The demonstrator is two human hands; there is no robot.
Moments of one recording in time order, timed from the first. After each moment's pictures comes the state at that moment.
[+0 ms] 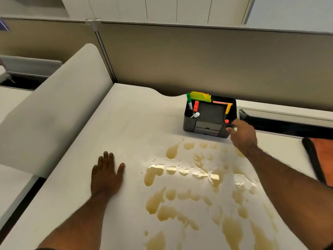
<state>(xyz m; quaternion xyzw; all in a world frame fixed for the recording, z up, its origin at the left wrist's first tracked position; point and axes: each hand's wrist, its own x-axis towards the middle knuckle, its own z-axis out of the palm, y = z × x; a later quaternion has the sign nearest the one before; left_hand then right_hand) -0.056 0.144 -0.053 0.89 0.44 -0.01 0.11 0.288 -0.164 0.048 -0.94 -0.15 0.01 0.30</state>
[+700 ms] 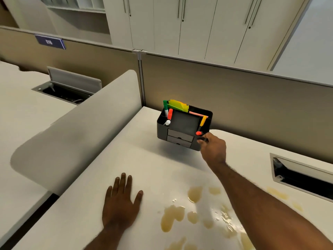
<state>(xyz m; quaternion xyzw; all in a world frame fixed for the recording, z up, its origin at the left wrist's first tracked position) -0.047 0.155 -0.058 0.89 0.45 0.05 0.09 0.254 0.041 0.072 -0.88 -0.27 -0.02 0.40</state>
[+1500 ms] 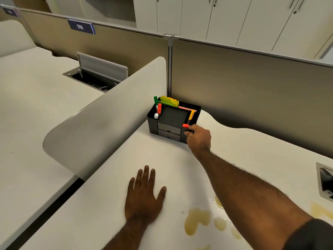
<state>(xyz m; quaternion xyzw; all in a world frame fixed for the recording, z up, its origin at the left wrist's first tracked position) -0.047 0.157 -0.059 0.88 0.45 0.06 0.09 0.197 0.174 0.044 -0.86 -0.30 0.11 0.39</state>
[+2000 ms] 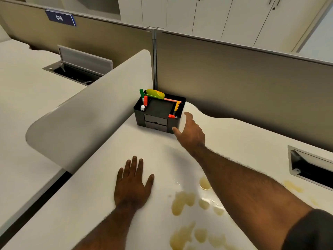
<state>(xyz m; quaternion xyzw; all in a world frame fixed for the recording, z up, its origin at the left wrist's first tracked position) -0.045 0.158 -0.056 0.89 0.45 0.05 0.09 0.191 0.132 0.060 -0.89 -0.36 0.08 0.29</state>
